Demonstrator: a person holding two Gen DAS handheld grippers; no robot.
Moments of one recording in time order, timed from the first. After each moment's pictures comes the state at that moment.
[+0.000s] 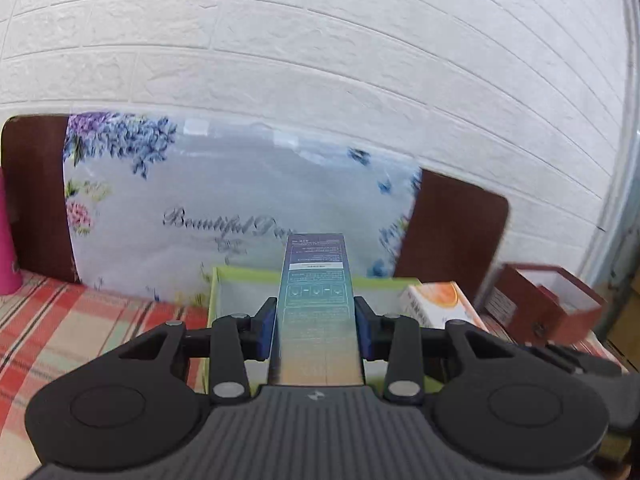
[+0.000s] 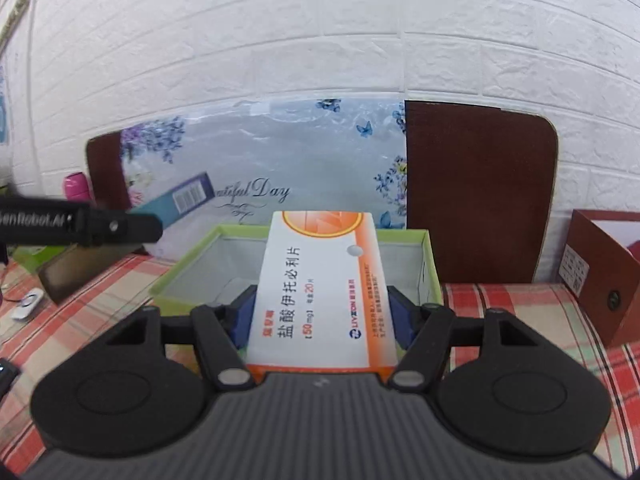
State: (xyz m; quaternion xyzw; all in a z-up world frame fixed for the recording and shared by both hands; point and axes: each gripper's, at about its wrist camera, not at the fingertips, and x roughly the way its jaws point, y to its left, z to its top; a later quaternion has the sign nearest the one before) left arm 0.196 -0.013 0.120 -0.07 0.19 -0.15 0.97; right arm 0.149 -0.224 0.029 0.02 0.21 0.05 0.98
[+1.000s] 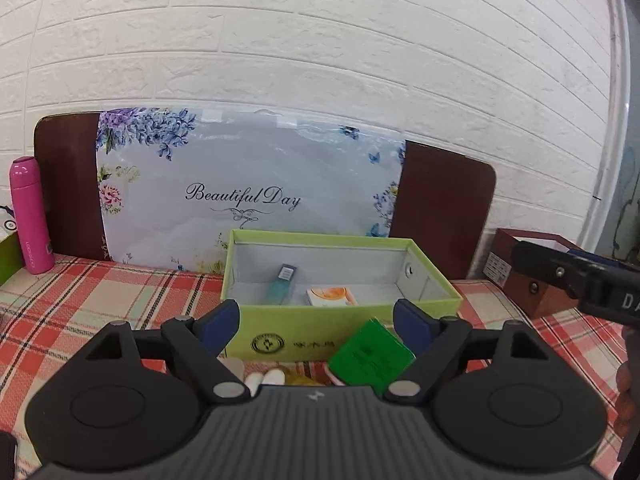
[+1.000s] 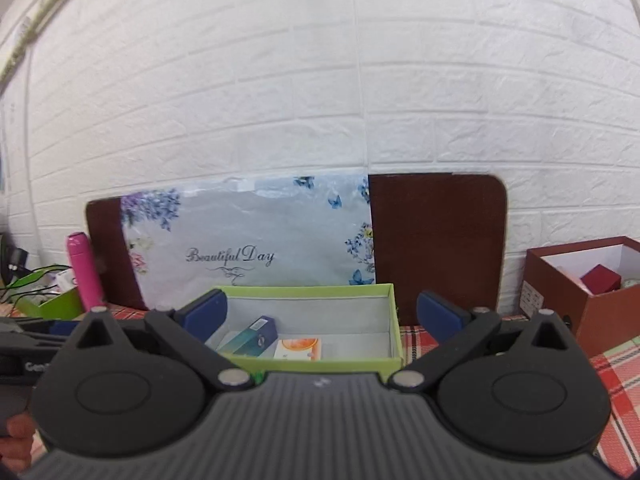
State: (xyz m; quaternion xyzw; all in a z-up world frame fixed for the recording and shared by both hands) left arm 0.095 -0.016 0.101 -0.04 0.20 -0.15 0.97; right arm 0.057 -0.248 0.068 0.04 0.12 0.03 0.99
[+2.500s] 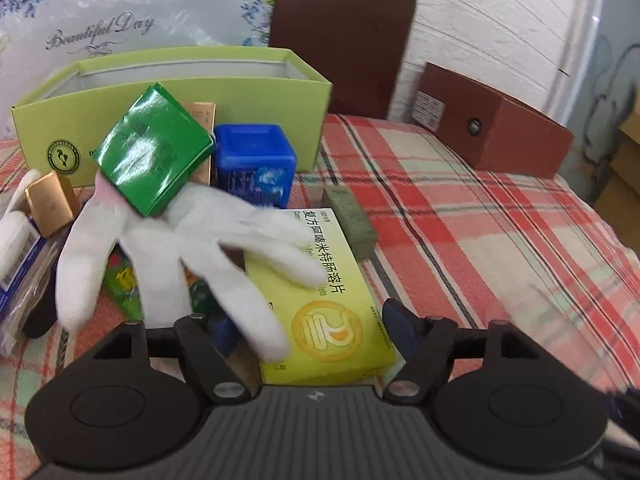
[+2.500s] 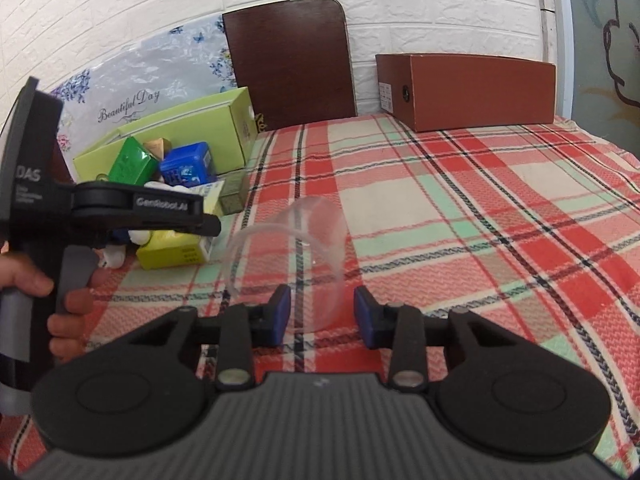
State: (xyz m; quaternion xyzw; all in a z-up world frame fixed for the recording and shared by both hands) left arm 0.088 -0.161 -0.021 -0.01 0.35 -0.23 0.91; right arm -0.083 -0.349 -0.073 0.10 0.28 -0.07 0.95
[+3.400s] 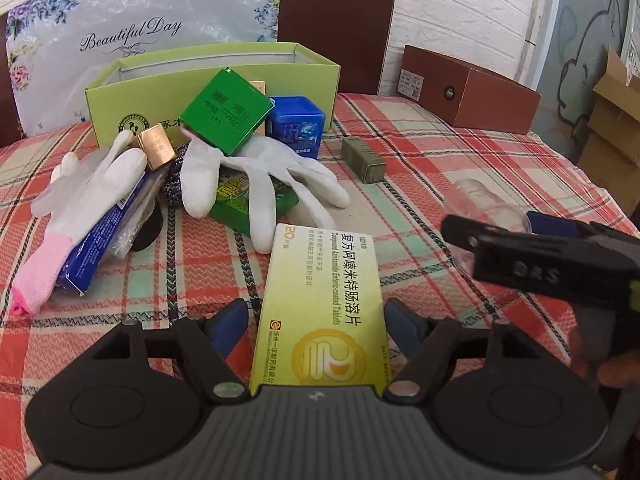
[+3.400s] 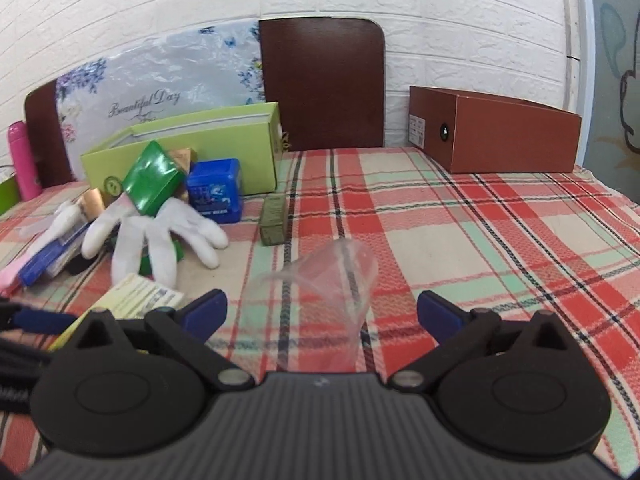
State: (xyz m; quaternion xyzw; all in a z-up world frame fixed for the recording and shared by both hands) left arm 0.023 -0.095 -0.016 0.03 0.35 -0.24 0.90; right arm -0.042 -0.299 -0.062 0.05 0.26 -0.09 0.96
